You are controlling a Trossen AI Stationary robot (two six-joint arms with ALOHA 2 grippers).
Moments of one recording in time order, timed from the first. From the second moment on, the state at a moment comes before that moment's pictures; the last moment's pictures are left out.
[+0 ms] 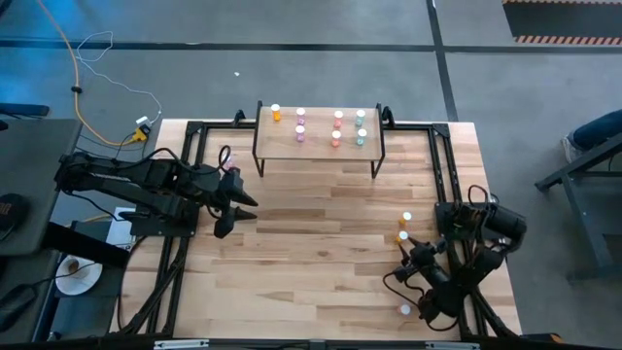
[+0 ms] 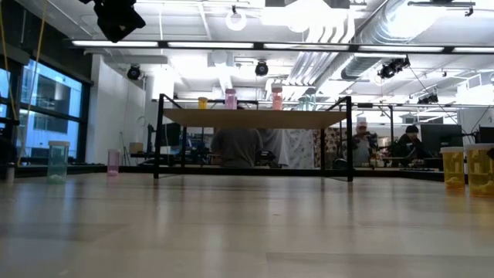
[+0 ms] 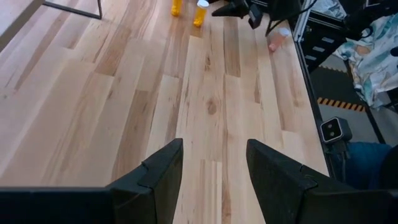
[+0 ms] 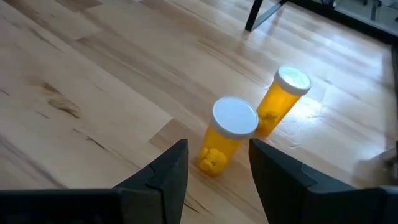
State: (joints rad) left arm -0.01 0.88 0.87 -0.63 0.01 -0.31; right arm 1.09 1.94 0.92 -1.31 0.78 2.30
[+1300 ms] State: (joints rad) left arm -0.01 0.88 0.87 -0.63 0.01 -0.31; right arm 1.01 1.94 0.84 -1.20 0.85 2.29
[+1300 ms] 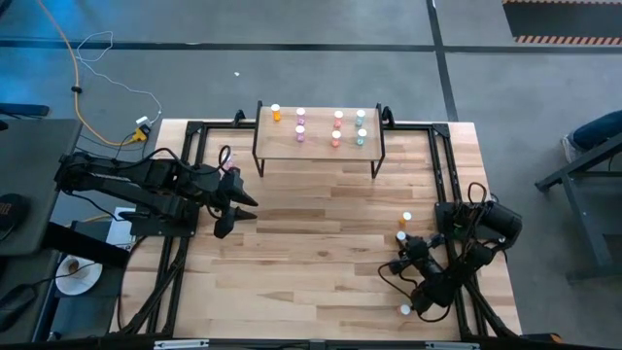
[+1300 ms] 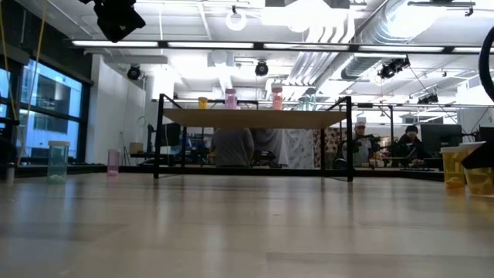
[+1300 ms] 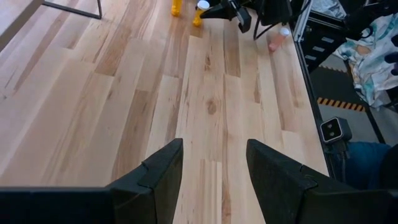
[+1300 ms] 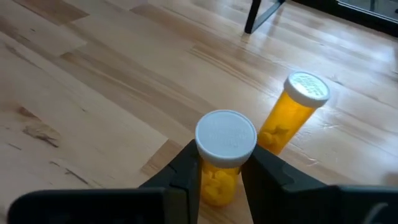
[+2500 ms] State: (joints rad) left arm -0.01 0.99 0.87 -0.62 -0.10 -0.27; right arm 0.84 1.66 0.99 -1.11 1.15 1.82
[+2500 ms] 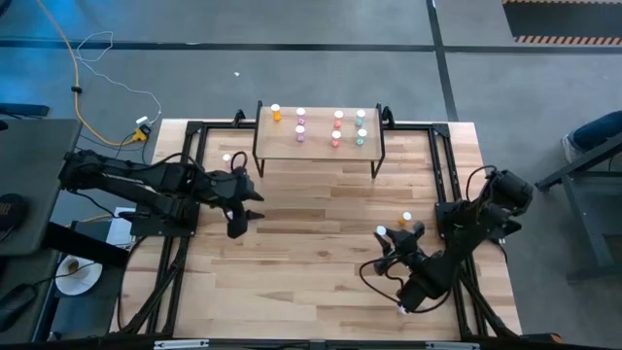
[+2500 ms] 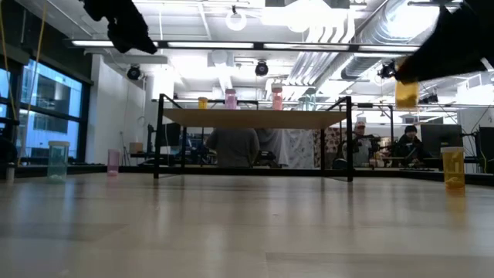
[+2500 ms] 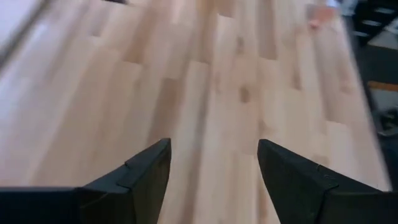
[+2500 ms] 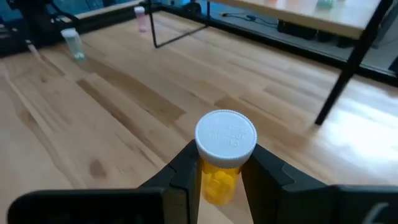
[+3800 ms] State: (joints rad) left arm -0.28 0.99 0.63 -0.04 -0.73 -0.14; right arm 0.49 1.66 1.44 -0.94 1.06 0.87
